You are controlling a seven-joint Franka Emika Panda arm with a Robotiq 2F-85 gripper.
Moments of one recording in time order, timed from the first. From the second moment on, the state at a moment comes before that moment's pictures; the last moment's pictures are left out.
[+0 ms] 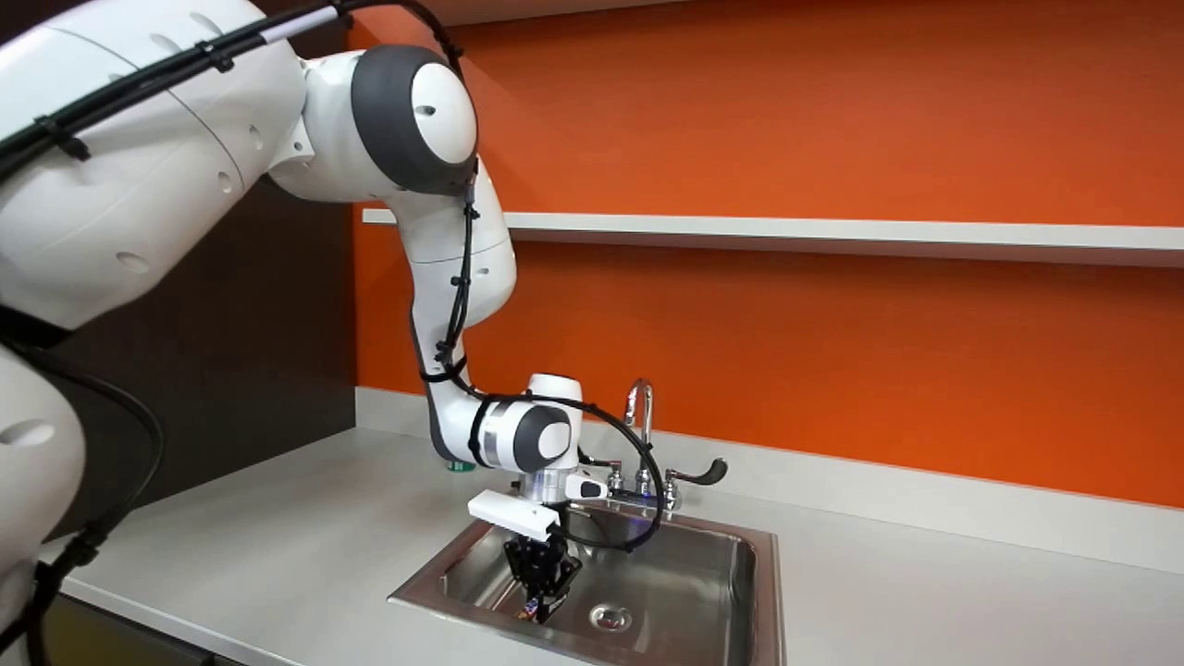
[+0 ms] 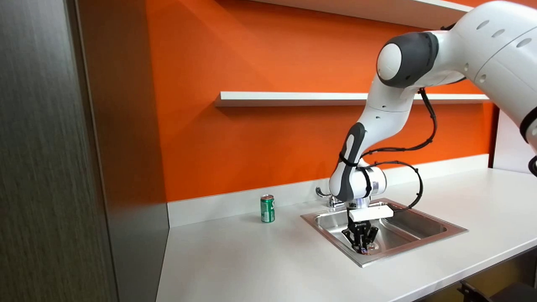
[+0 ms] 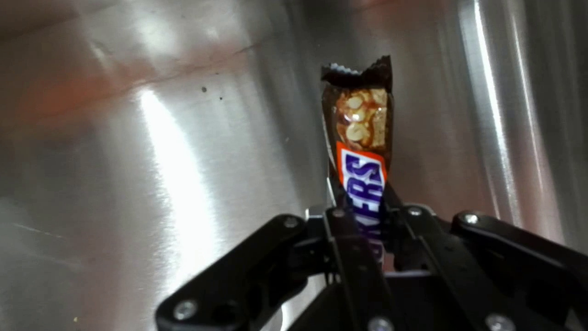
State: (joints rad) arm -0.10 0.74 -0.10 -2.03 0.02 2.61 0.04
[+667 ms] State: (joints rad) arm -0.12 0.74 -0.10 -2.01 0.02 2.63 0.04
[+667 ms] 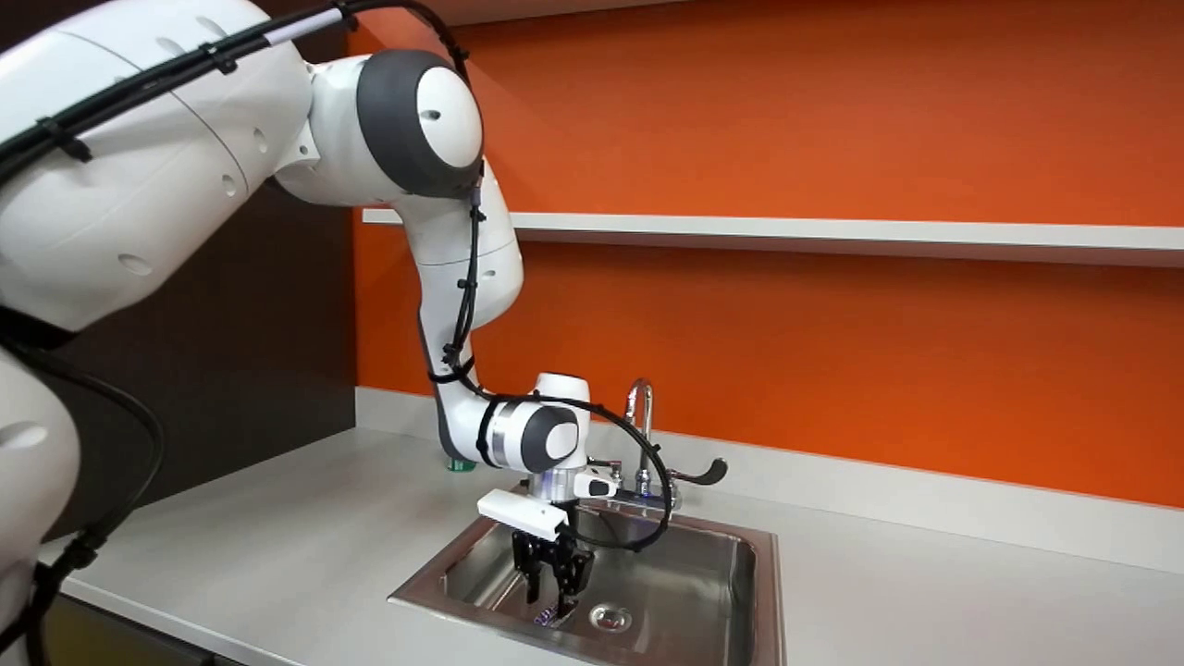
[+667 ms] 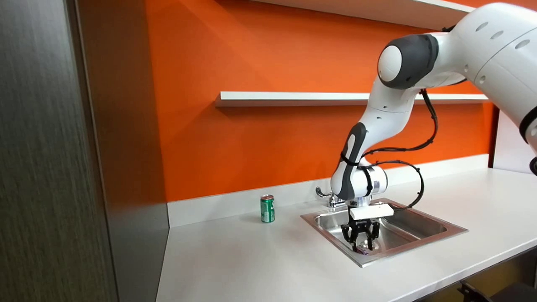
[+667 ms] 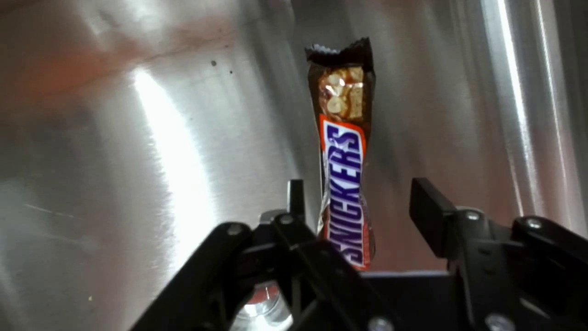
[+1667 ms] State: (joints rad) arm -0.12 0.43 -0.12 -2.27 0.02 2.64 0.01
